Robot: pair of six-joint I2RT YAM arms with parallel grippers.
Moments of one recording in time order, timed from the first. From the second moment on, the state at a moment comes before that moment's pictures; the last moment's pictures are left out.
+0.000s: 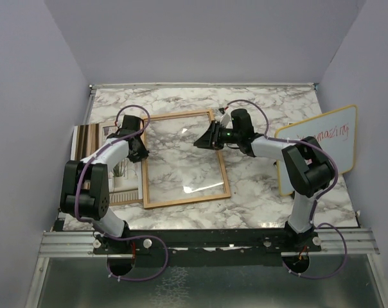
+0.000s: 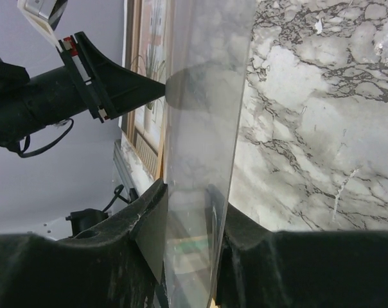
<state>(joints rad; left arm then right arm) -0.13 1.58 0.95 -0.45 -0.08 -0.58 0.48 1.89 1.06 0.36 -0.71 0.85</state>
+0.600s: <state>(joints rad) -0.13 1.51 1.09 -0.52 -0.09 -0.58 0.50 1.90 1.19 0.10 -0.62 0.75</state>
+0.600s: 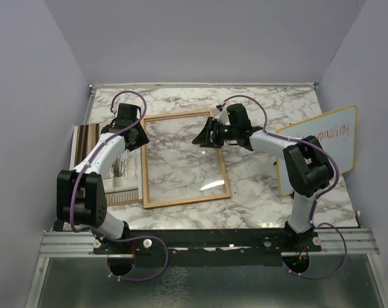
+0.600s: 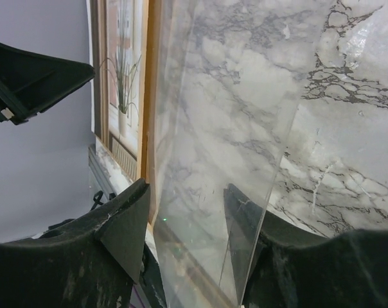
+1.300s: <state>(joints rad) -0.13 1.51 1.09 -0.54 -0.11 -0.57 0.50 1.90 1.23 -0.04 -0.60 0.69</state>
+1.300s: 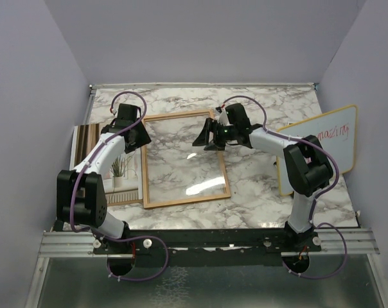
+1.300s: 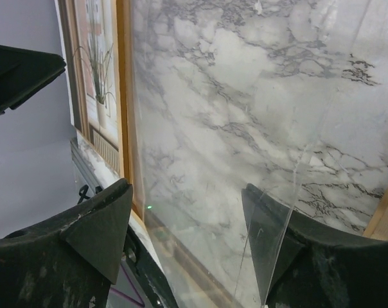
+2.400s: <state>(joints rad) -0.13 1.53 1.09 -0.53 -0.11 -0.56 0.57 1.94 1.44 -0.48 -0.26 0.50</state>
